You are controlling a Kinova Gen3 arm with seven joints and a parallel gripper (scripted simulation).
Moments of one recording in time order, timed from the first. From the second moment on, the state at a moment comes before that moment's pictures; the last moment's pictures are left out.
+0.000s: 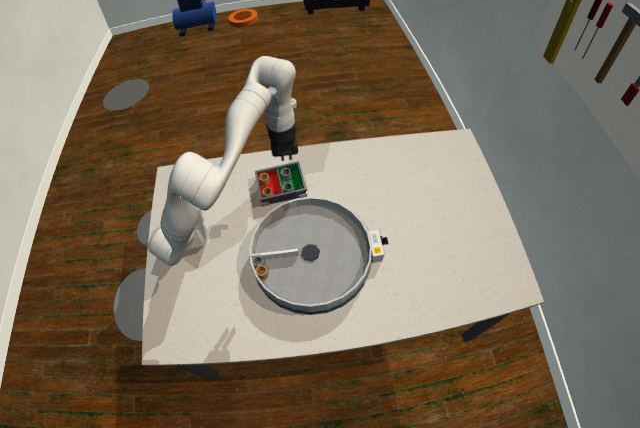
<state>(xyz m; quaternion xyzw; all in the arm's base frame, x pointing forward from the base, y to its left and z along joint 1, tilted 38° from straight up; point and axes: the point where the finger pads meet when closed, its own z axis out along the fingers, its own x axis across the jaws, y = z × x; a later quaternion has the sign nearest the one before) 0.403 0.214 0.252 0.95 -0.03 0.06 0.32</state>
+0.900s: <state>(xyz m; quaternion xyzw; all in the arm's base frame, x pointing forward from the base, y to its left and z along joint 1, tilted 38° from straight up) 0.400 0.209 0.250 0.95 -0.03 0.06 0.32</state>
